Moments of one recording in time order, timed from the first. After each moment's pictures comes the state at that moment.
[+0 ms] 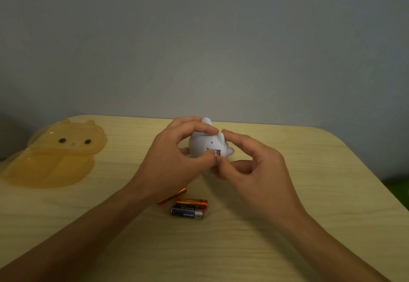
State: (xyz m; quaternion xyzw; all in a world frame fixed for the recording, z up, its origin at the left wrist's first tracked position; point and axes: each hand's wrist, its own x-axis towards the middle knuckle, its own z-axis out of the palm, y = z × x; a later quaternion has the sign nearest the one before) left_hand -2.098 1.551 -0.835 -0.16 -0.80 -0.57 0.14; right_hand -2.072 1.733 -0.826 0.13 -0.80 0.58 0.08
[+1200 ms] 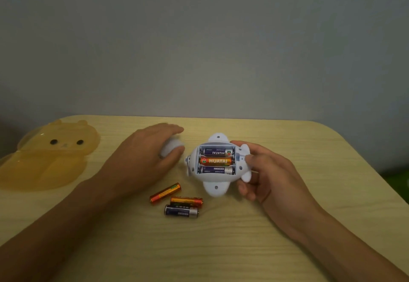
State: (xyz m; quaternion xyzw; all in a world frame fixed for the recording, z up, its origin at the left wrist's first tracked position) left_hand -2.116 1.504 -0.845 -0.16 -0.96 -0.20 0.11; right_hand -2.069 1.762 -0.832 0.05 -0.64 0.77 -0.09
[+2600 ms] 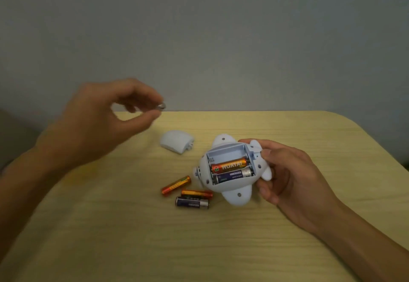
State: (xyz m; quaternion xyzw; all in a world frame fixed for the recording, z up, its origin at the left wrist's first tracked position) left_hand -2.097 1.459 -0.774 -0.25 -0.89 -0.30 0.25; right_hand -2.070 1.768 -0.839 0.08 -0.57 0.81 -0.11
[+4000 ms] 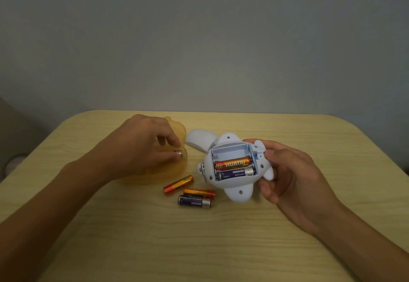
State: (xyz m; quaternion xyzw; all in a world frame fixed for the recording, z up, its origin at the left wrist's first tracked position) left_hand -2.118 1.472 -0.821 -0.23 -0.95 -0.17 0.08; right_hand -2.069 1.768 -0.836 0.07 -0.57 0.81 -0.11
